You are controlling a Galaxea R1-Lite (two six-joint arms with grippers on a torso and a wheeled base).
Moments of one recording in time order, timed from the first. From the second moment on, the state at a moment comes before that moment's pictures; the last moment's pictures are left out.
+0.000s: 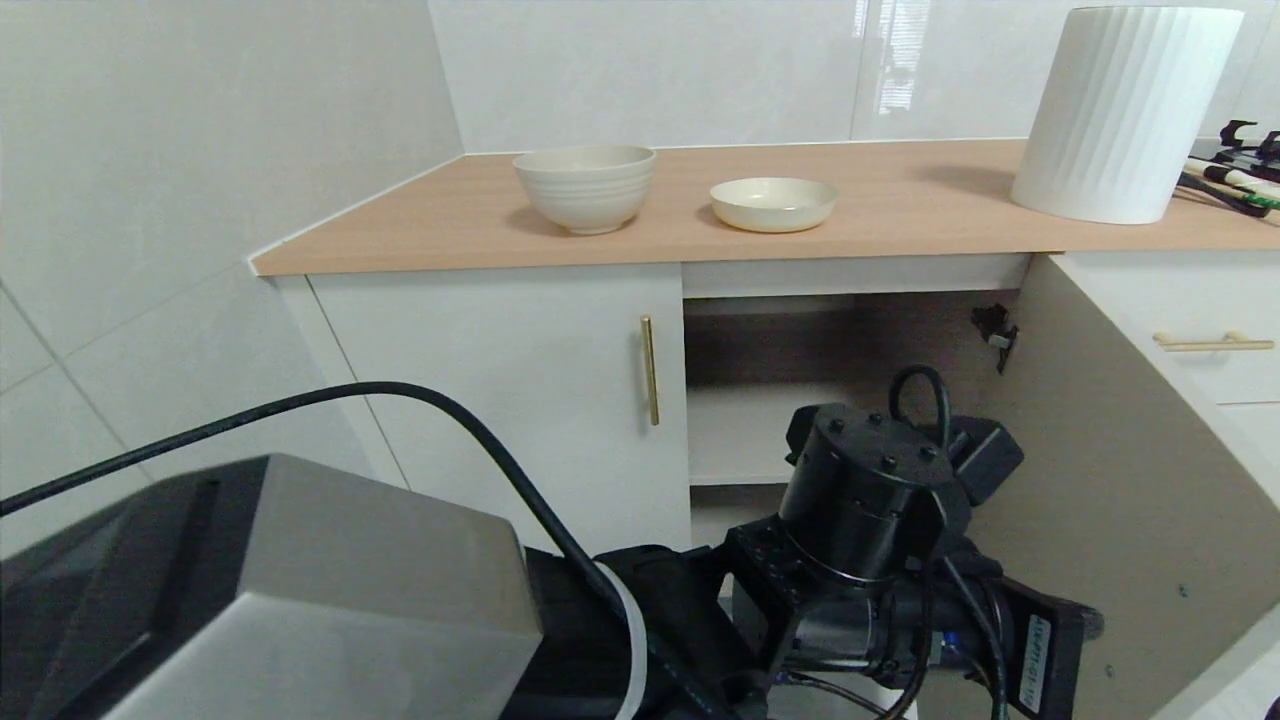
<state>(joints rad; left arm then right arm) -1.08 2.16 -1.31 -0.61 -0.43 -0.47 0.56 0.70 -0.35 -0.38 0.78 0.19</state>
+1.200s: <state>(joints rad) -0.42 1.46 -0.73 -0.50 -0.37 -0.33 0.42 1.50 -0.90 -0.38 0.39 0.20</state>
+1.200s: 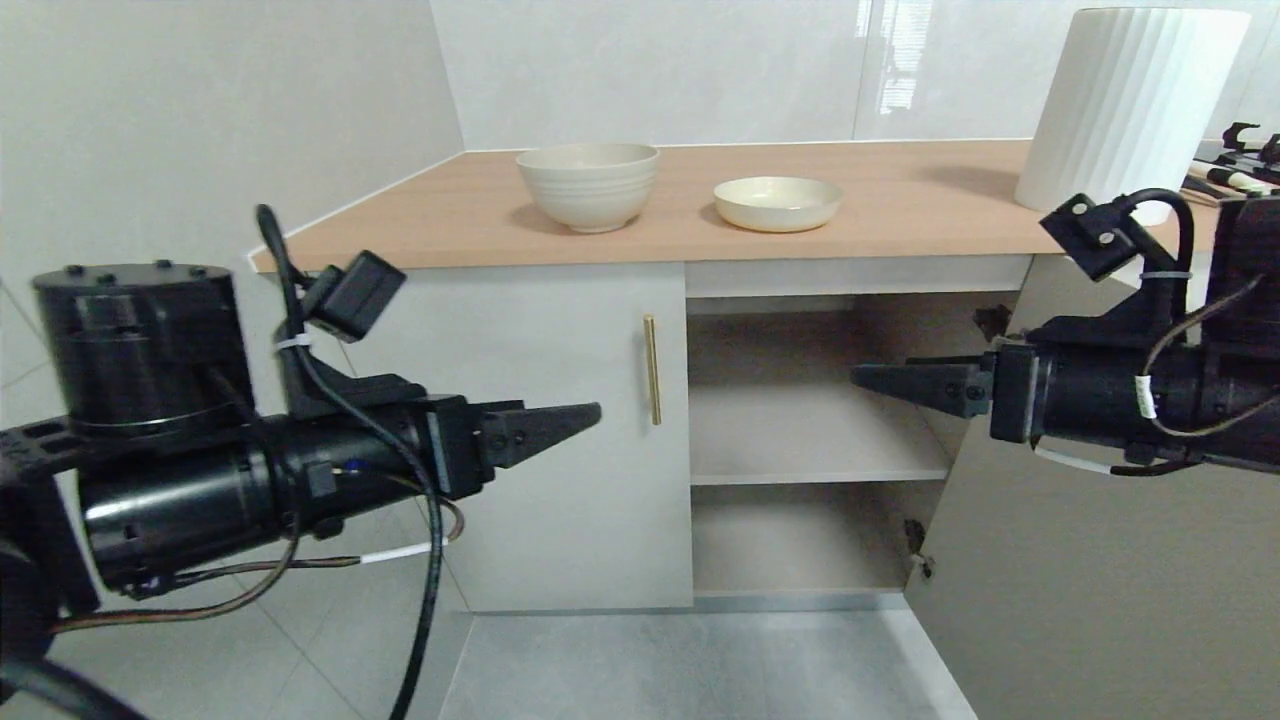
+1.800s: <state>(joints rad) -0.29 1.31 -0.72 -0.46 -0.37 -0.29 0.43 1.39 -0.86 -0.27 0.32 0.20</state>
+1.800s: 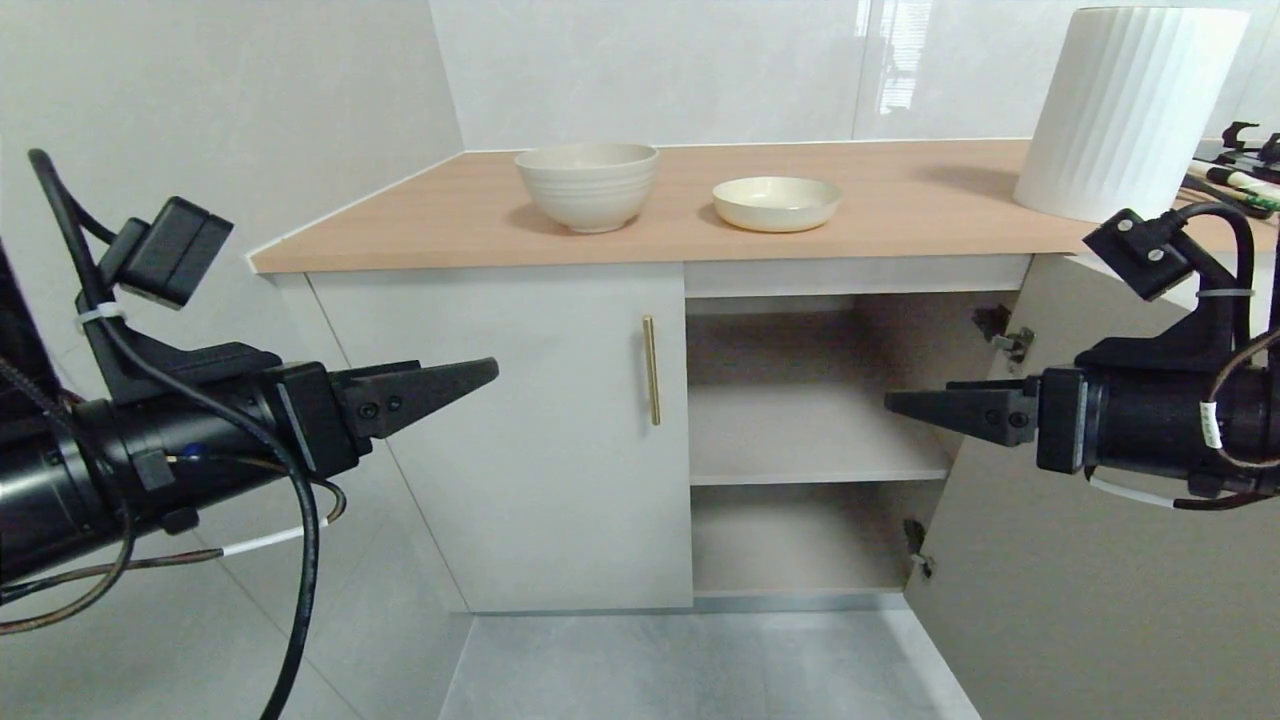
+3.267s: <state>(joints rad) -0.28 1.28 -0.73 -0.46 -0.37 -0.29 0.47 1.32 -0.72 -0.43 0.35 0.06</state>
